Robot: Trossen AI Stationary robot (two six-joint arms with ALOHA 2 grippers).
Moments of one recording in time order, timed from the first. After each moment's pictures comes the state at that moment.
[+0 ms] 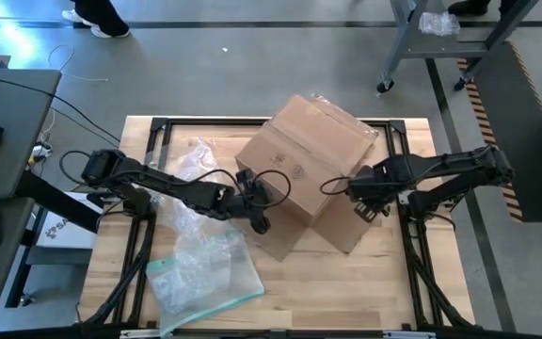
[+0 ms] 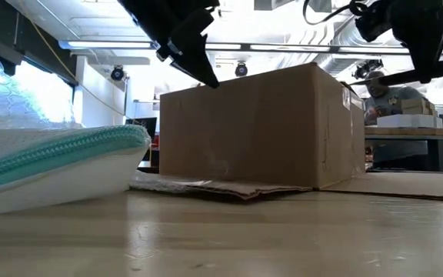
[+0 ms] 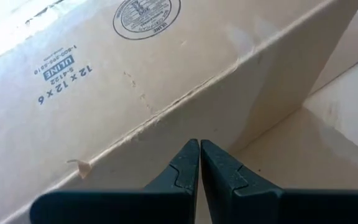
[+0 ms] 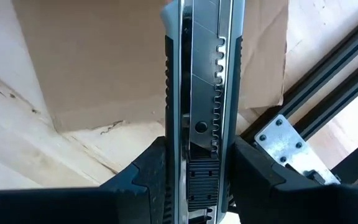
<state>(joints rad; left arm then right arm) -0.20 1.63 1.15 -0.34 -0.62 -0.18 0.11 1.28 1.18 -1.56 0.10 0.88</state>
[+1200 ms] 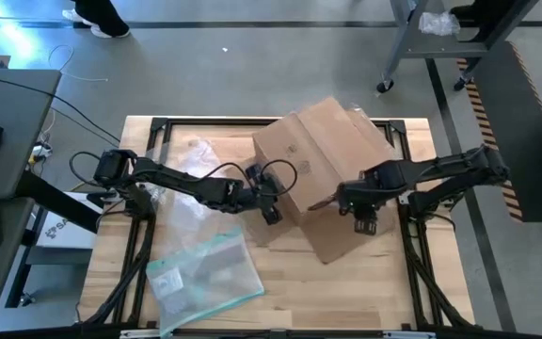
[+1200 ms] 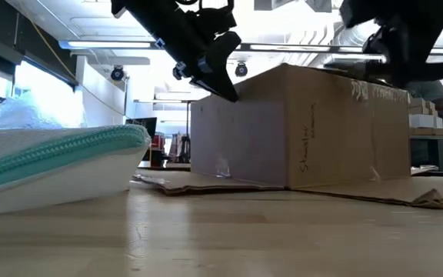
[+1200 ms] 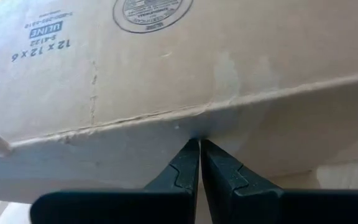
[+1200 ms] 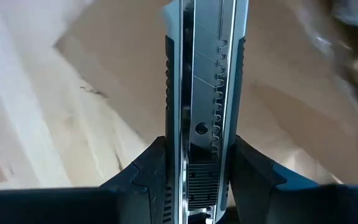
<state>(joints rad) -0.11 1.72 1.15 -0.15 -0.58 -0.17 0.17 1.33 1.18 -1.34 0.00 0.33</state>
